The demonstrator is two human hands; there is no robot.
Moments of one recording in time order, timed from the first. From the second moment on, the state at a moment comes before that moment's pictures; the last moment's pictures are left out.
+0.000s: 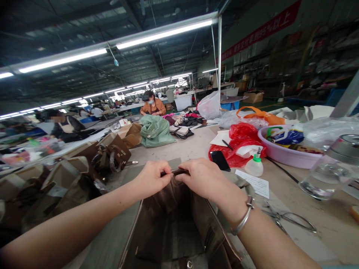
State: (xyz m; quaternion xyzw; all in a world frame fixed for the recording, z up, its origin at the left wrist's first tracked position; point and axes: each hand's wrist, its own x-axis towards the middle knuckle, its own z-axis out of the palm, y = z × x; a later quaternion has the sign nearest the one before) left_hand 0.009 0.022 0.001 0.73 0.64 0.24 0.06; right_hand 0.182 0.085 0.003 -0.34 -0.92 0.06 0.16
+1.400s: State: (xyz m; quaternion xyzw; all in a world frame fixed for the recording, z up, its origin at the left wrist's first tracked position) left_hand -0.007 0.019 0.004 0.77 0.62 0.12 0.04; right_hand 0.163 0.091 0.010 -0.25 -0.96 -0.02 0.12
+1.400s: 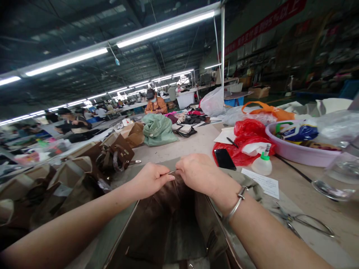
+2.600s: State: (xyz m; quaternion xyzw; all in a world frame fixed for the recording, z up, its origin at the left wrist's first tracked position) left_hand -0.010 0.006 0.009 0.79 0.60 0.06 -0.06; right_hand 0.152 0.076 0.013 -0.29 -0.95 -0.06 0.09
